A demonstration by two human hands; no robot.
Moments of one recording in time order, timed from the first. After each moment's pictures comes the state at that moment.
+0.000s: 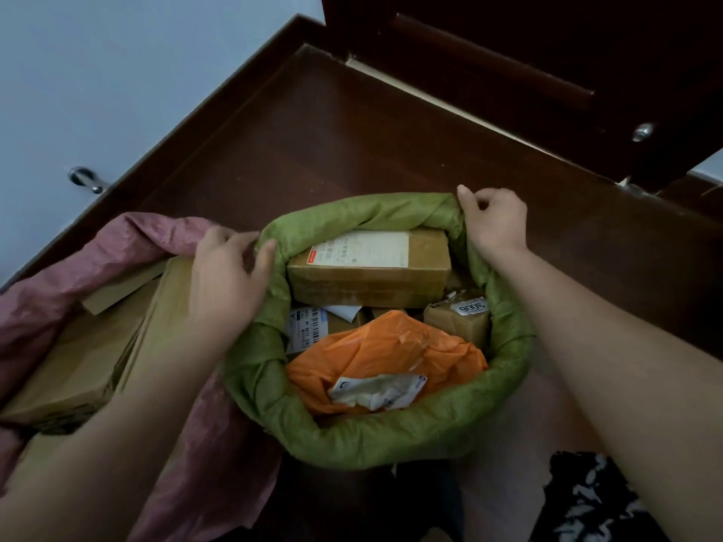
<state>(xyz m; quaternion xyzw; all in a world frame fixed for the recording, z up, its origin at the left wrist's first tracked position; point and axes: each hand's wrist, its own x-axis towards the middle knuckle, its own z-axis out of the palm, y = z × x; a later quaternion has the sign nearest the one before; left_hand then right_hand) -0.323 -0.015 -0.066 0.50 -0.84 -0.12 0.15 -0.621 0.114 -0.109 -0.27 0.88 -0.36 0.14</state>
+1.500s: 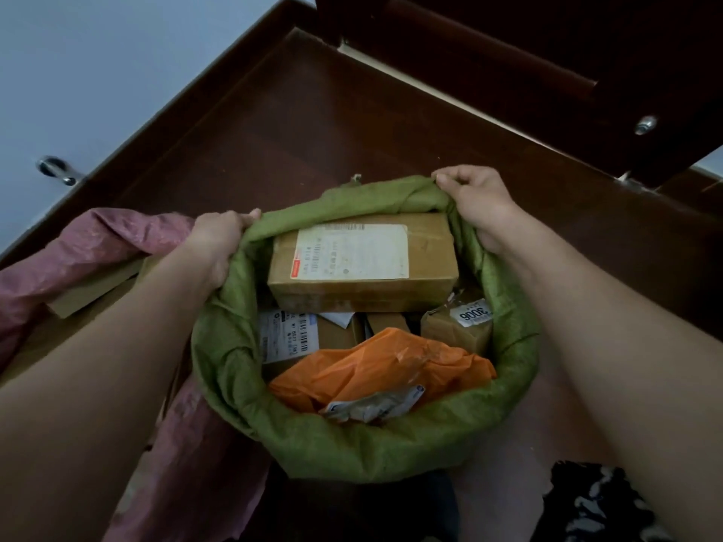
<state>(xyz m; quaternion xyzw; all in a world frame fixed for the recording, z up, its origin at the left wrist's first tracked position) -0.370 -0.060 -0.061 0.69 -0.45 -0.56 0.11 -0.620 0.083 -0.092 -0.19 0.75 -0.52 0.37</state>
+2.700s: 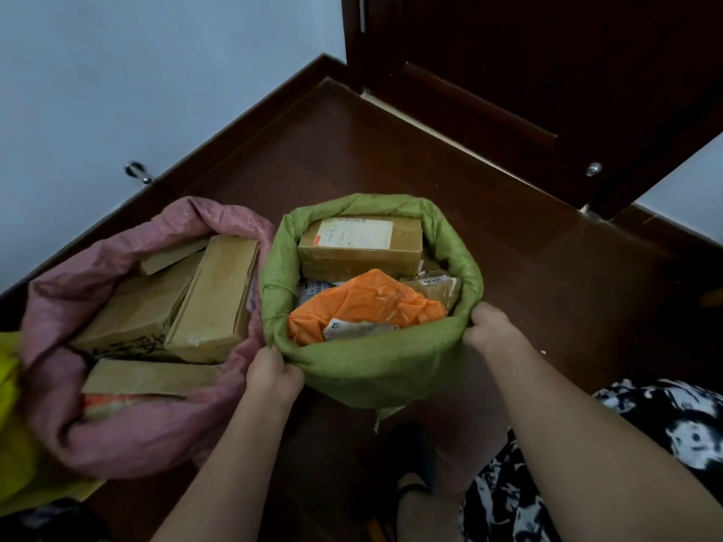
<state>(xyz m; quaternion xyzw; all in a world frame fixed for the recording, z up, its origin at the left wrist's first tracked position) -0.268 0.124 -0.080 0.70 -0.16 -0.64 0.26 -0.535 0.226 -0.099 0.29 0.69 -0.52 0.41</state>
